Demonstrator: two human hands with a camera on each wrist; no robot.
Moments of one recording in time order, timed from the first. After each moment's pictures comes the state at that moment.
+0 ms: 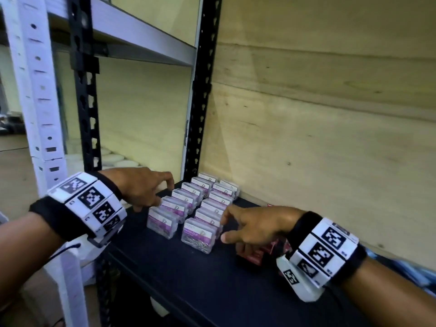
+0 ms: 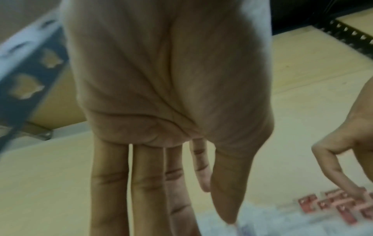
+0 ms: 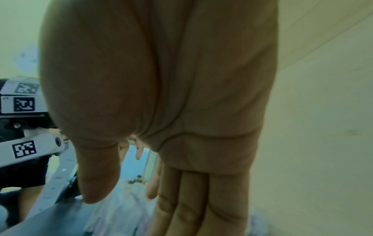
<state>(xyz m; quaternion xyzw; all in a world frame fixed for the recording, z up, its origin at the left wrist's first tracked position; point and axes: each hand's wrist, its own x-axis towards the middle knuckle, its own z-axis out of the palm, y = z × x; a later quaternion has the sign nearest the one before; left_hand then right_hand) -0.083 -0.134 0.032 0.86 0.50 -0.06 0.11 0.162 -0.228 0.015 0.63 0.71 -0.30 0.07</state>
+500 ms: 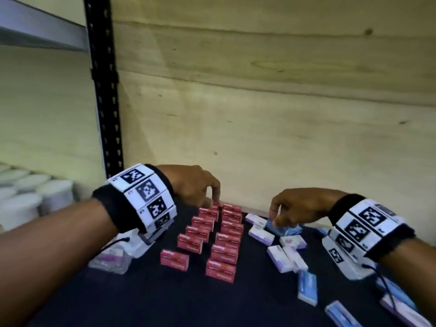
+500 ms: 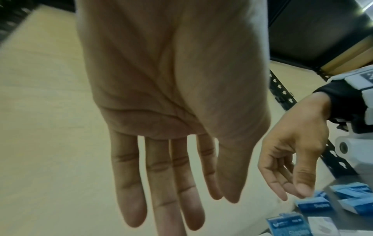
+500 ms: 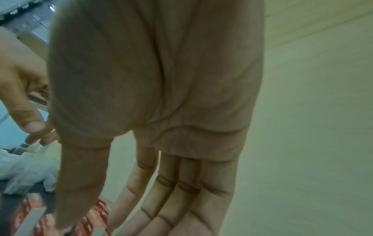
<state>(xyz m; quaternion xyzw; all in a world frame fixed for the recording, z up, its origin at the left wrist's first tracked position) 0.157 -0.163 0.057 0.96 0.27 -0.09 0.05 0.374 -0.290 0.039 0.78 0.60 -0.17 0.07</state>
